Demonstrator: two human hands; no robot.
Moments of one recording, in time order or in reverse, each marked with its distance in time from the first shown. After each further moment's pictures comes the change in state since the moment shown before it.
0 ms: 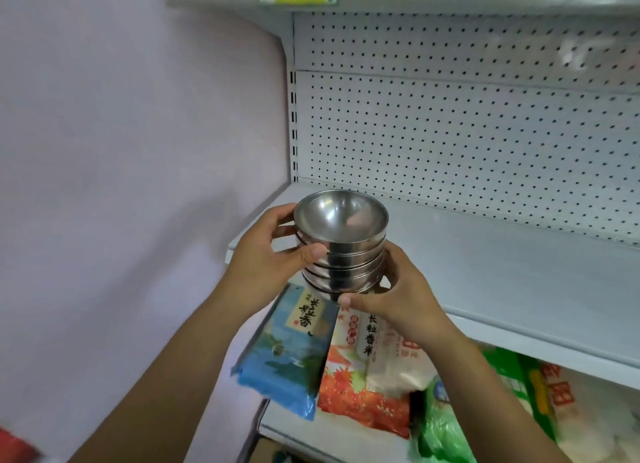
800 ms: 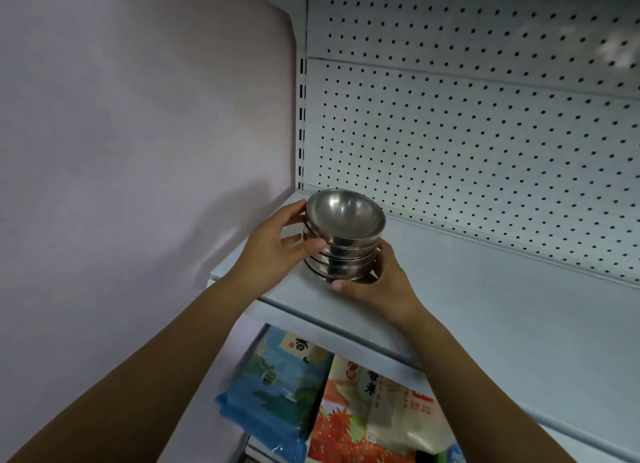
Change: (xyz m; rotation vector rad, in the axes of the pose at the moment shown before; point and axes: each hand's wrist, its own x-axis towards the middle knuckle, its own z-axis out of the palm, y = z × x) left_hand 0.153 -0.109 0.004 0.102 -0.050 0.024; right_hand 0.166 0.083 0.014 0.022 -0.065 0.068
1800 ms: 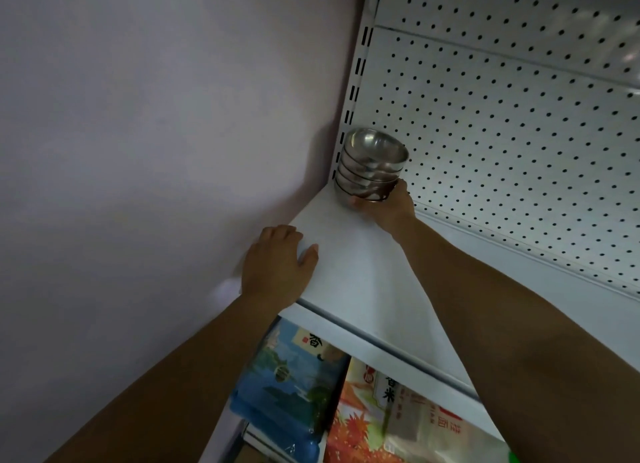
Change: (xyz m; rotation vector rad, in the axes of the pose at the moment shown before) left_hand 0.003 -0.111 -0.037 0.816 0.132 -0.112; right_hand 0.190 -0.019 0.061 -0.263 0.240 0.205
